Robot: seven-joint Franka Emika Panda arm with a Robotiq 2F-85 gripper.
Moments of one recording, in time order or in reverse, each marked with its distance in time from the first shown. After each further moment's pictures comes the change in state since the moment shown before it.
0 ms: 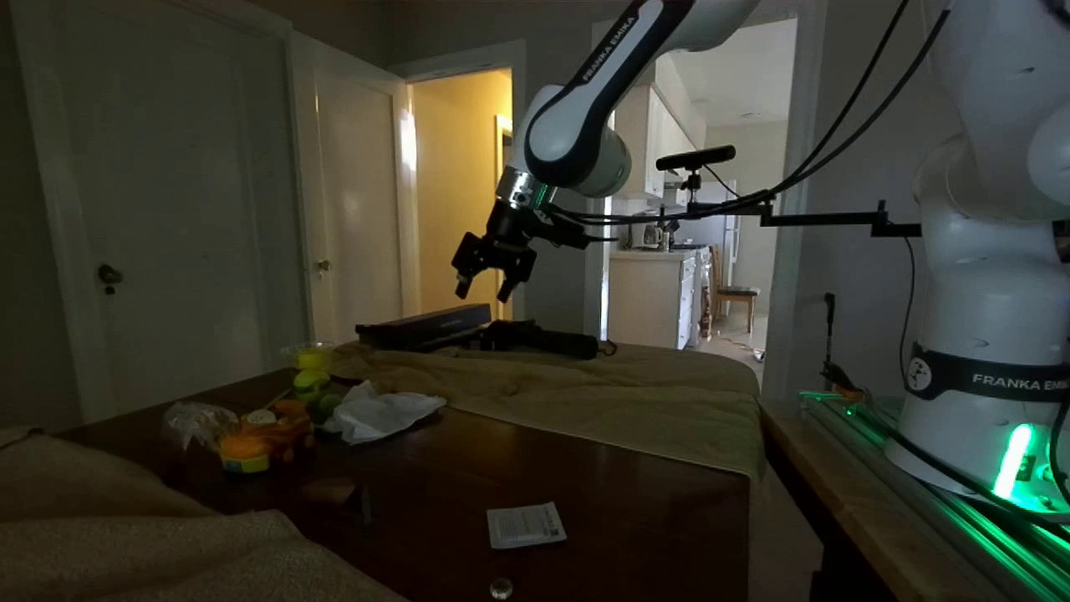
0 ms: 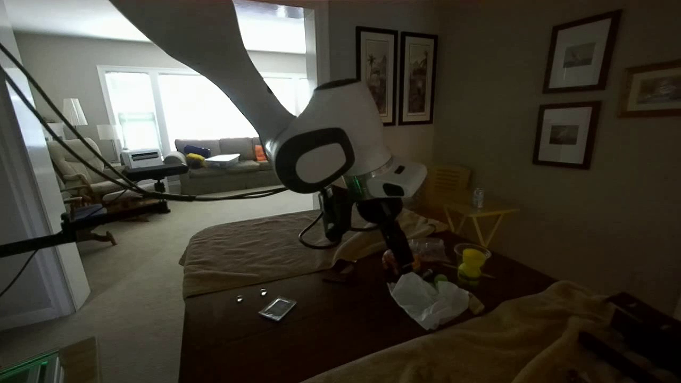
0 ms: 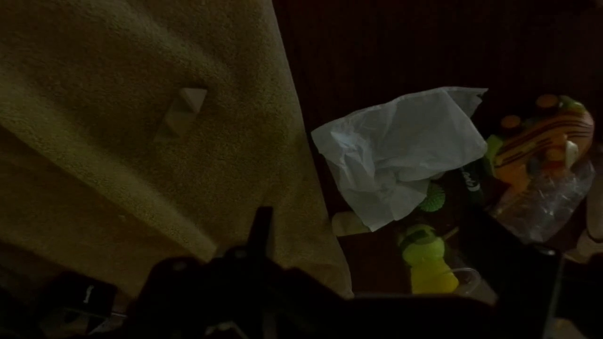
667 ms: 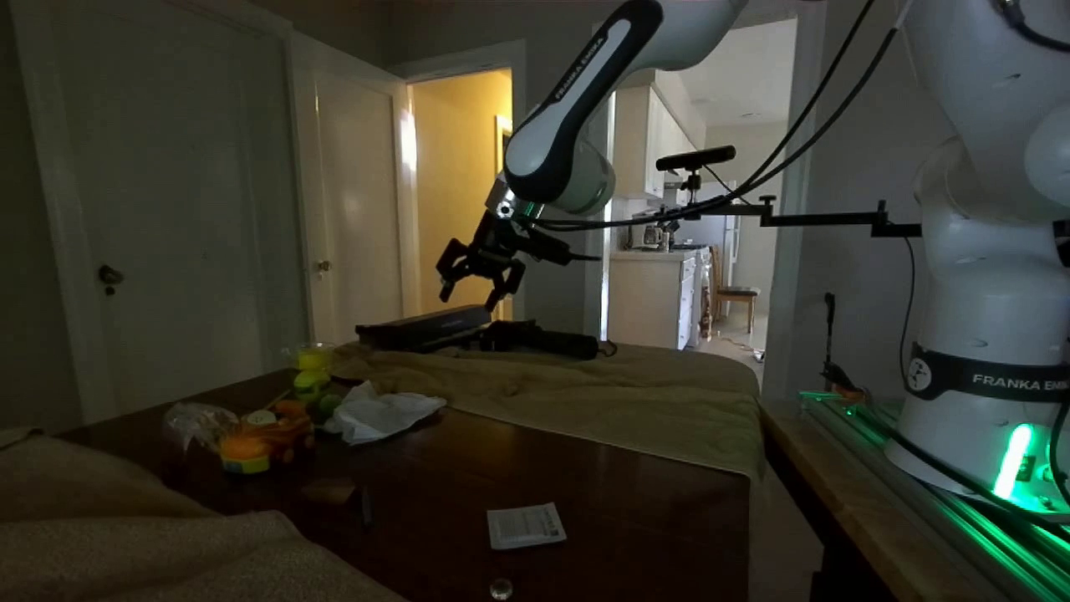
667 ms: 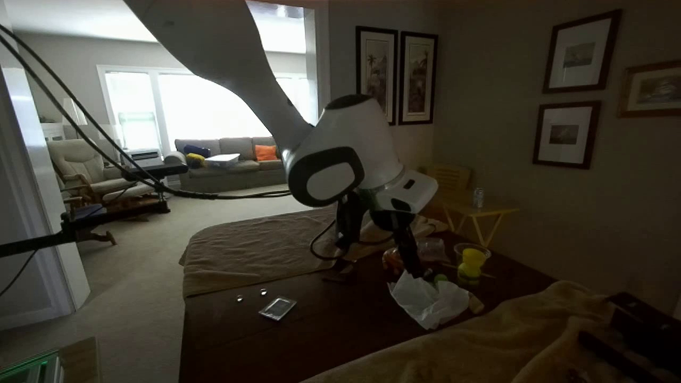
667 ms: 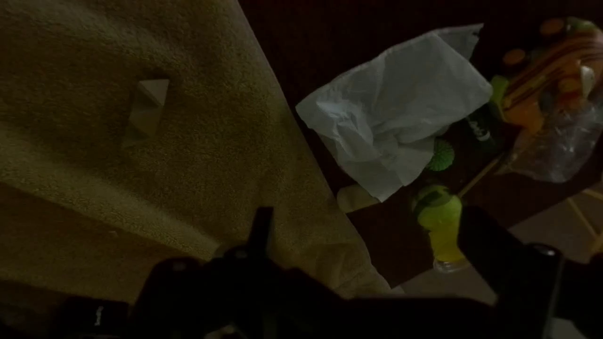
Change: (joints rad) arm -0.012 0.106 0.022 0.077 0.134 0.099 0.051
